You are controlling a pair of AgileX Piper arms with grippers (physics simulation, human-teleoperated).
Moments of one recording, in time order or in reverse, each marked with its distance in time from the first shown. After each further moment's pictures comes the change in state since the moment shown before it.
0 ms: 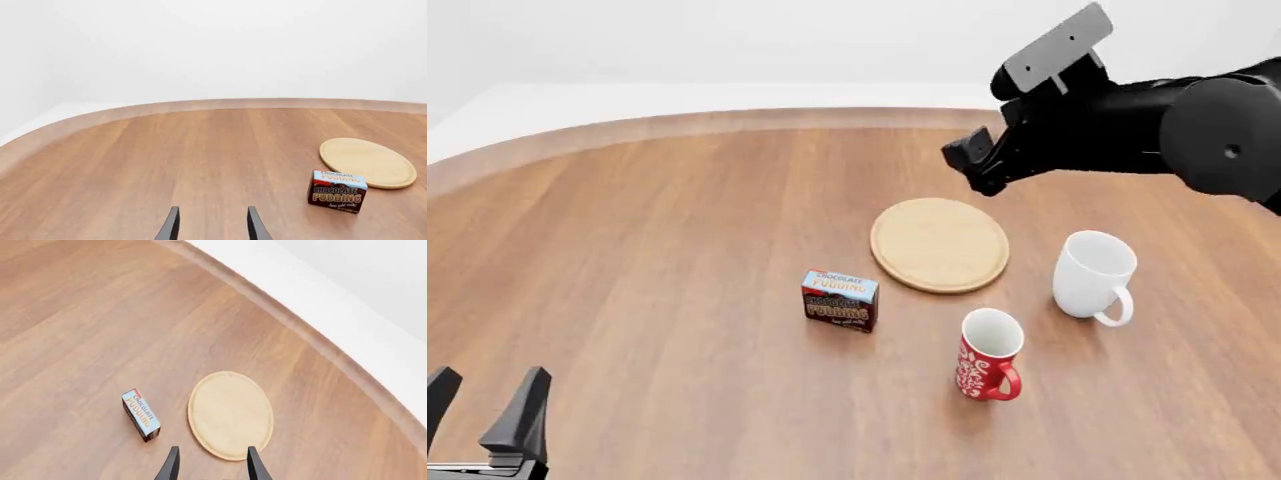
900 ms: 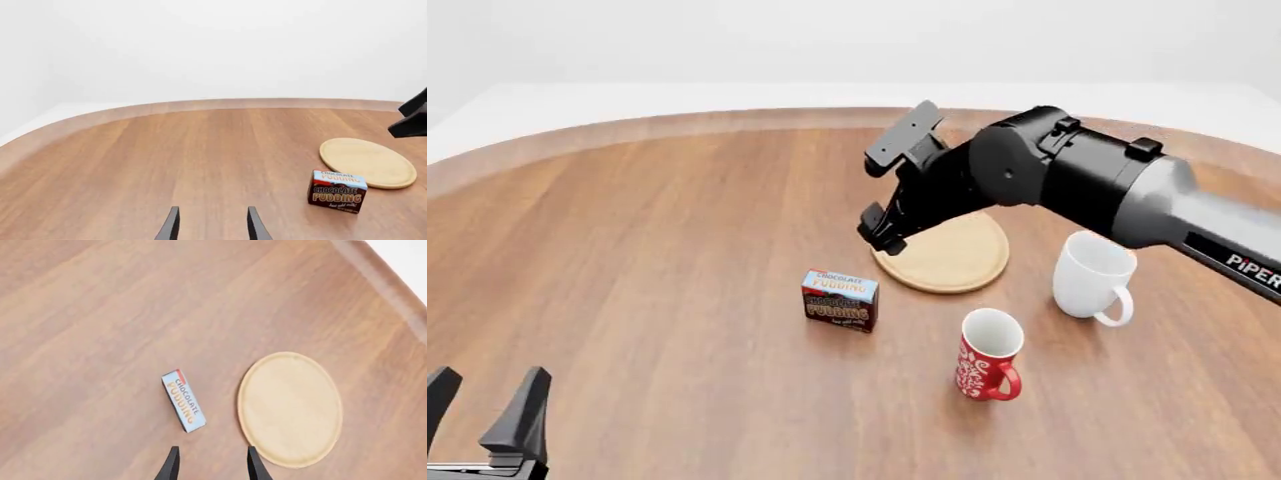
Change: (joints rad) left arm 0.000 0.000 0.000 0.000 0.000; right arm 0.135 0.343 -0.129 0.093 0.024
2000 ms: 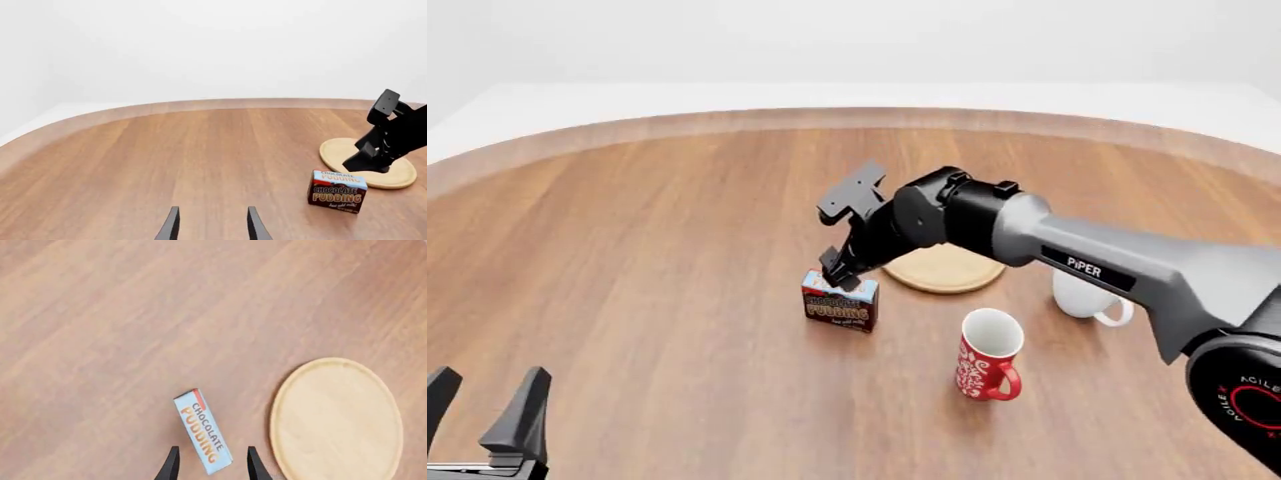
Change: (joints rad) left arm 0.000 0.000 0.000 0.000 0.000; right arm 0.048 0.258 -0.051 -0.111 0.060
